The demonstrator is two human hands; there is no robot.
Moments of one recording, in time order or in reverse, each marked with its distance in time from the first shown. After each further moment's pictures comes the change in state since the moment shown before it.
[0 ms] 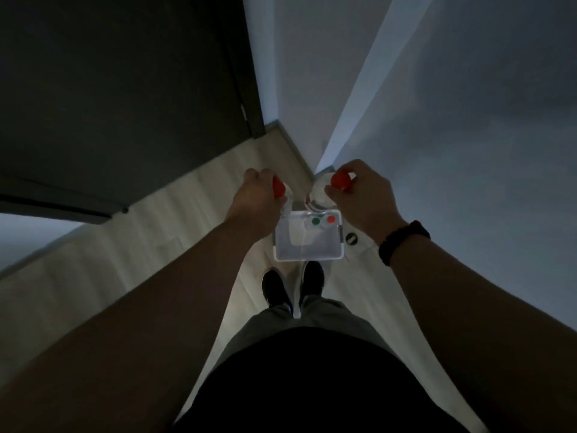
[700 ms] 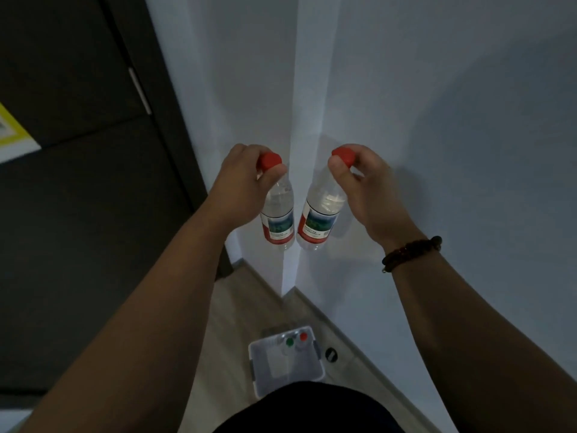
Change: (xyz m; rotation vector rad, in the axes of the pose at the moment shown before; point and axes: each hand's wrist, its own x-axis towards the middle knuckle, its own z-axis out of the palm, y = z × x) left_hand -0.062 0.229 -0.190 -0.097 0.348 0.557; right_hand -0.062 -0.124 -0.232 0.395 0.560 -0.416
